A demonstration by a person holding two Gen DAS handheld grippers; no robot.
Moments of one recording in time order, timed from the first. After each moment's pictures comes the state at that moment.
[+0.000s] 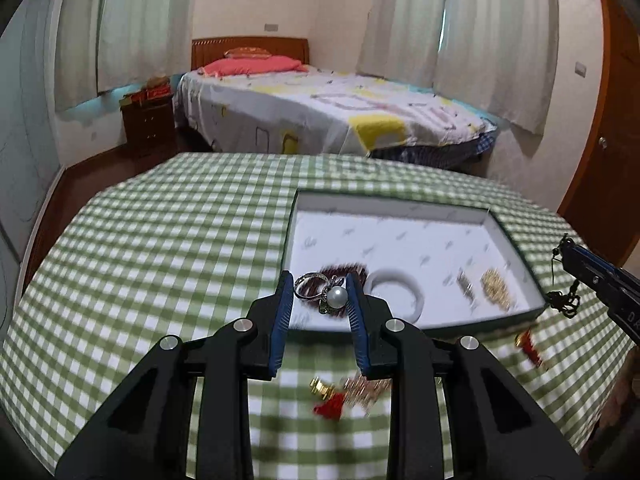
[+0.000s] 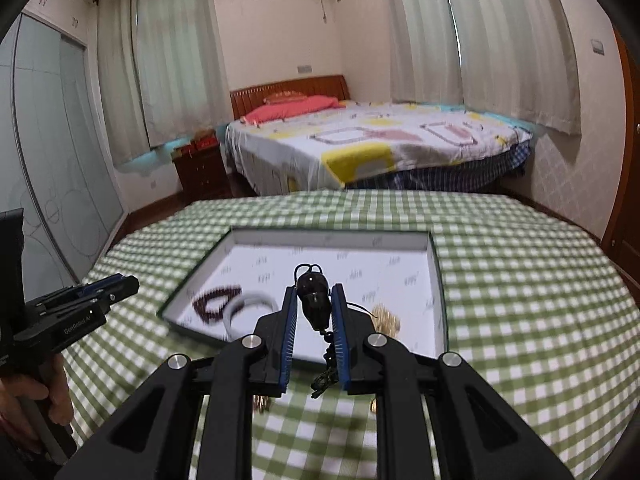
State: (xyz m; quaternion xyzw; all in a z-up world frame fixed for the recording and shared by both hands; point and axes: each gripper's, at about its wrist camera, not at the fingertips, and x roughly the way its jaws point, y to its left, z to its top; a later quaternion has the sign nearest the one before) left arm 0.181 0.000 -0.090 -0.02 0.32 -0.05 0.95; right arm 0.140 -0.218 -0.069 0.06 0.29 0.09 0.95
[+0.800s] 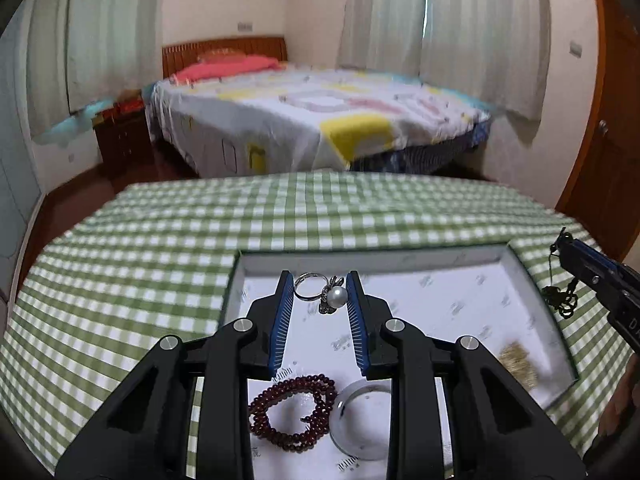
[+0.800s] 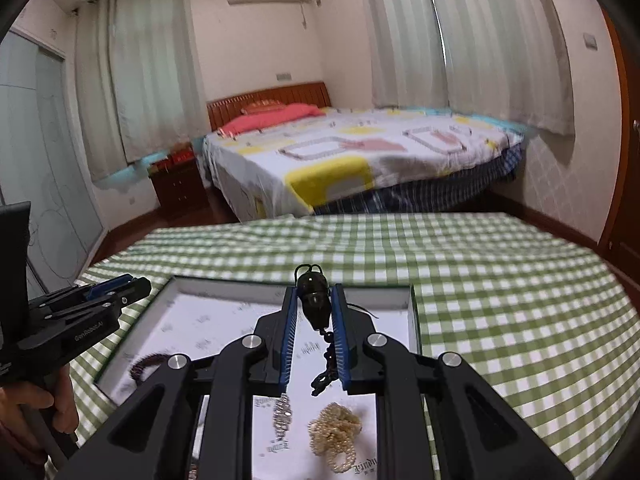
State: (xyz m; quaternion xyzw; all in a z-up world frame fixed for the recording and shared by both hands) left arm 0.314 -0.053 -0.115 0.01 0.34 -0.07 0.94; right arm 0.240 -0.250 -0.093 0.07 0.29 0.06 0.95
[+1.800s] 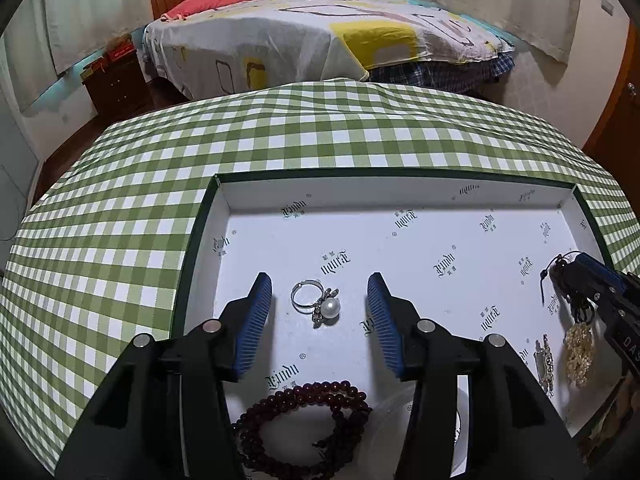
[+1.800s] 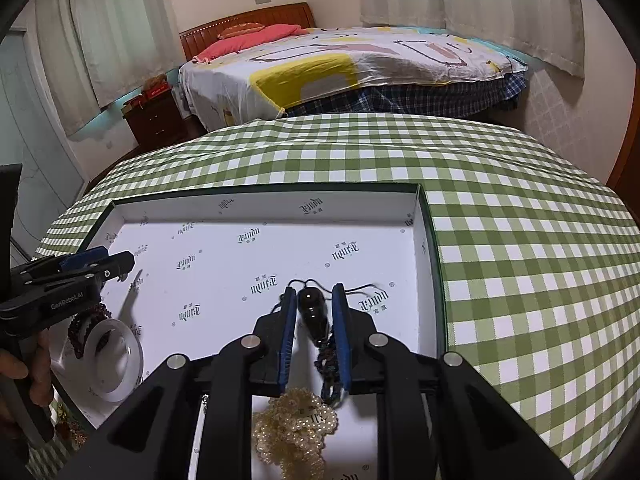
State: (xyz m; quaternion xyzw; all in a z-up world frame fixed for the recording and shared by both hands) left arm 0.372 -0.061 -0.174 0.04 0.46 -0.05 0.88; right arm 0.285 -0.258 -0.158 0.07 0.43 0.05 0.90
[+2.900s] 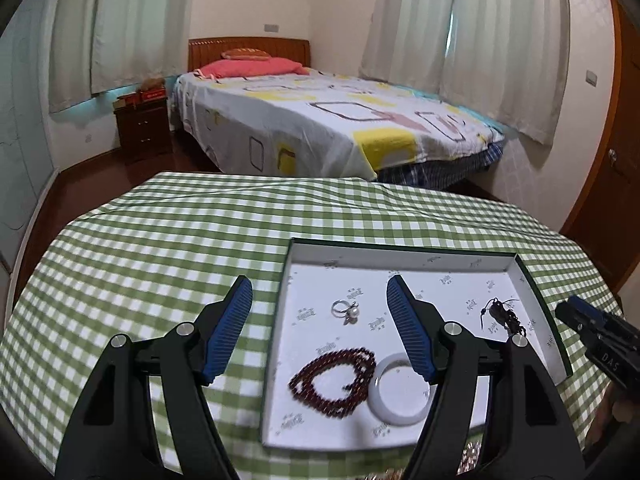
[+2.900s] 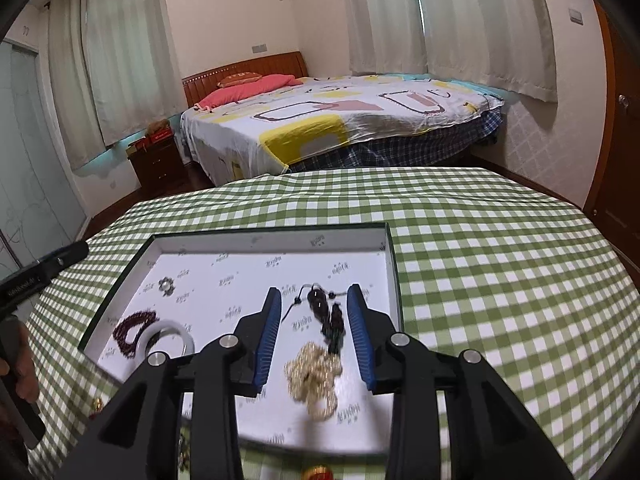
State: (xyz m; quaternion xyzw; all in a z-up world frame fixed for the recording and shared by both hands) left arm 0.268 -0.004 -0.089 -0.03 0.32 -0.04 0.95; right arm 0.210 -0.259 -0.106 0.07 0.34 0.03 0.94
